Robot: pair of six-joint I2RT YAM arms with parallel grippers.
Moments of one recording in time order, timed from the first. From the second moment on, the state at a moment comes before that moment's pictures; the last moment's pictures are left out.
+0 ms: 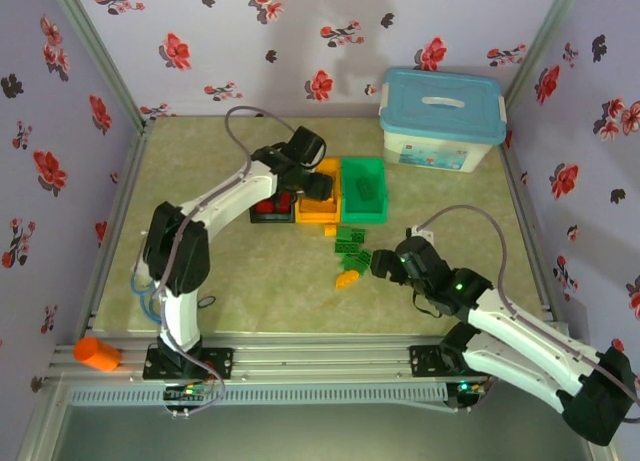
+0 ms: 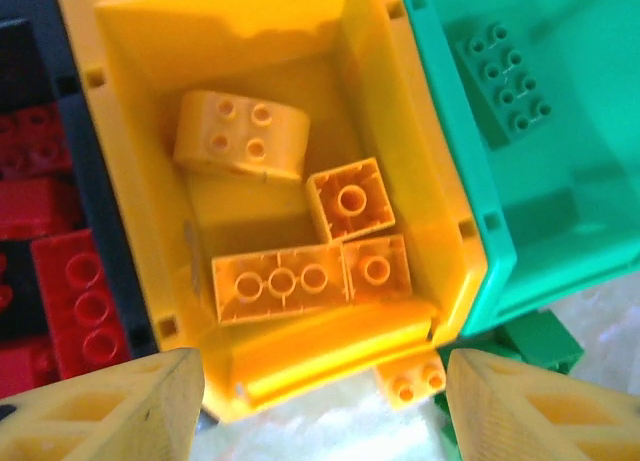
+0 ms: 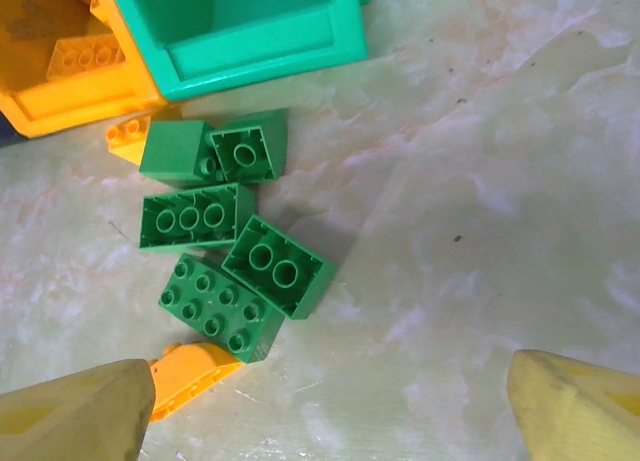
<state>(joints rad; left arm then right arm) -0.68 1.90 1.64 -0.76 -0.05 -0.36 0.76 0.79 0.51 -0.57 0.23 0.79</state>
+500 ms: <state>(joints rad) -0.68 1.48 1.12 -0.60 -0.05 -0.44 0.78 1.10 0.74 -0.56 0.17 0.72</state>
